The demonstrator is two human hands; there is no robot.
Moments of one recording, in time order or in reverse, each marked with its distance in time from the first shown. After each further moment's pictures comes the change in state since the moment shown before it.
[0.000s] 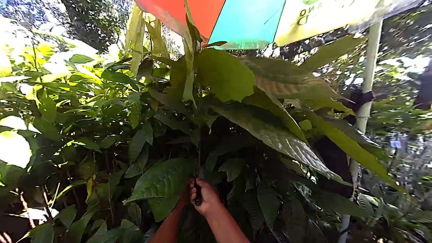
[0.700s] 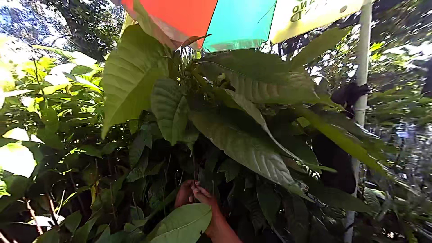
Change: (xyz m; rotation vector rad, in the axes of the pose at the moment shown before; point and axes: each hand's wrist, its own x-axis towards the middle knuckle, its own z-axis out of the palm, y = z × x) left_hand 0.045 -0.073 -0.032 -0.004 -0.132 0.287; right_hand -0.037 0.019 -0.026 -0.285 -0.188 -0.266
